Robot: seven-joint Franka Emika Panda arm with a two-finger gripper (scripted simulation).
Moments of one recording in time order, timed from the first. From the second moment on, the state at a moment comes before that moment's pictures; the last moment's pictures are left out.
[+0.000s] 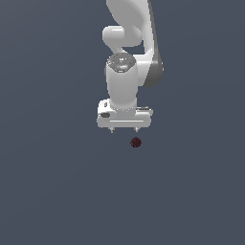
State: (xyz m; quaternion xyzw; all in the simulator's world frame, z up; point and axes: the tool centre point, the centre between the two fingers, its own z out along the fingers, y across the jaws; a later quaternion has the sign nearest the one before) arm 0.002 0.008 0.177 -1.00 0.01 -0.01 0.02
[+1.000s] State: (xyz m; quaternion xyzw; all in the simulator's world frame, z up) arm 0.005 -0.006 0.175 -1.00 0.00 -0.01 0.00
